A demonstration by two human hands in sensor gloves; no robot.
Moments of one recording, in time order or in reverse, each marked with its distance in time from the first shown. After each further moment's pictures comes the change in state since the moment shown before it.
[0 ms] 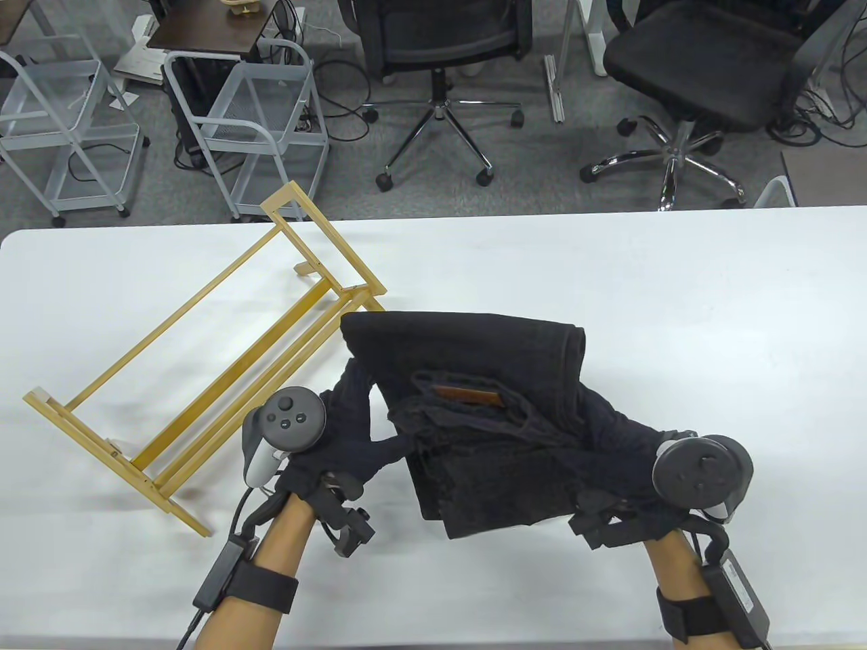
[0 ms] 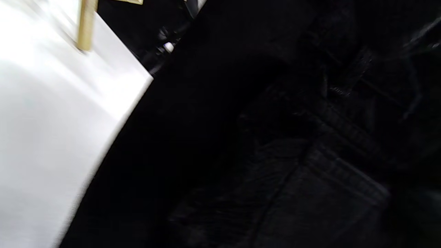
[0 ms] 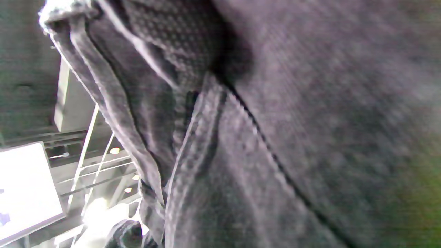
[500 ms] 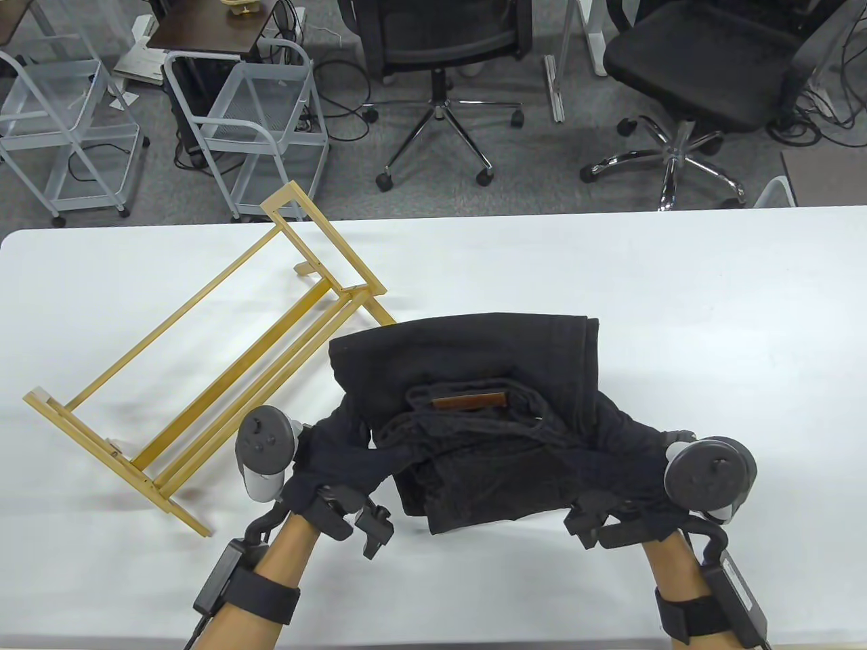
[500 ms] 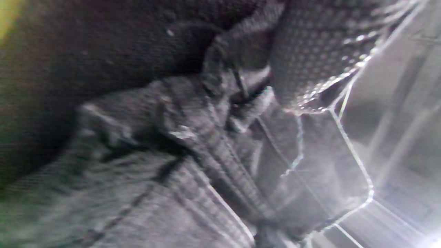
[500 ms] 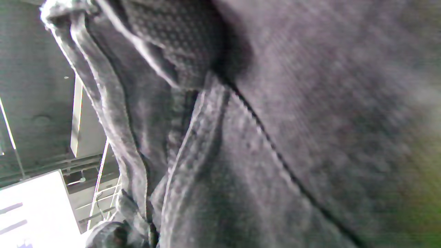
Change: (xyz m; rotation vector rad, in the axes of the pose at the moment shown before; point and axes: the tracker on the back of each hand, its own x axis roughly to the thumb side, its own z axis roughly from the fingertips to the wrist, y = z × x) left_hand 0.038 -0.002 0.015 0.225 -0.313 0.218; right_hand -0.004 -0.001 0.001 -0.055 0.002 -0.098
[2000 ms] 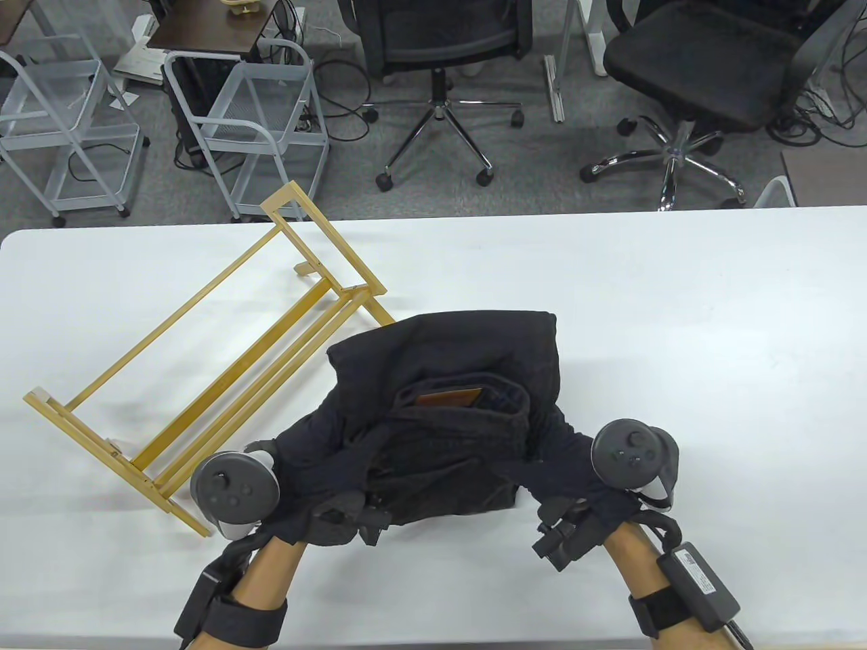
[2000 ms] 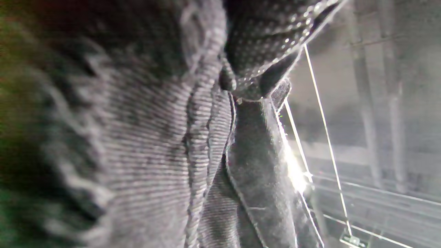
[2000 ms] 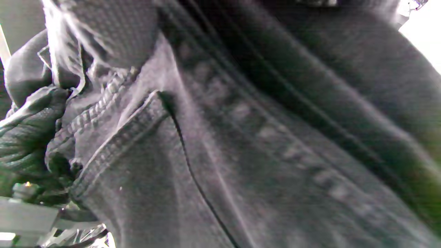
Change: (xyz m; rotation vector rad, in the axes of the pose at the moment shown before) left_hand 0.067 0.028 0.016 0.329 -0.108 -0.369; right_hand -0.037 0.065 0.008 0.295 0.203 -0.034
